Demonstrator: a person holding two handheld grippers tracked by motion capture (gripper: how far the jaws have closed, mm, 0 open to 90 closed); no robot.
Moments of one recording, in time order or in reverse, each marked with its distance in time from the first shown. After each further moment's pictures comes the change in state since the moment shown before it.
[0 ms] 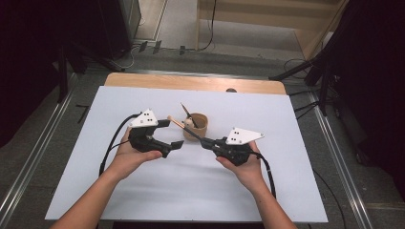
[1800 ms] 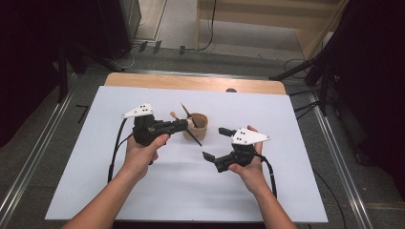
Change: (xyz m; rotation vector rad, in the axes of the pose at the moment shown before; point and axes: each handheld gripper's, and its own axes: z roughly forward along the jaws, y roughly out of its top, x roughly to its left) left arm 0.000 0.014 0.005 -0.190 -0.100 -0.221; right arm 0.002 -0.002 -0.014 -0.029 -0.084 0.080
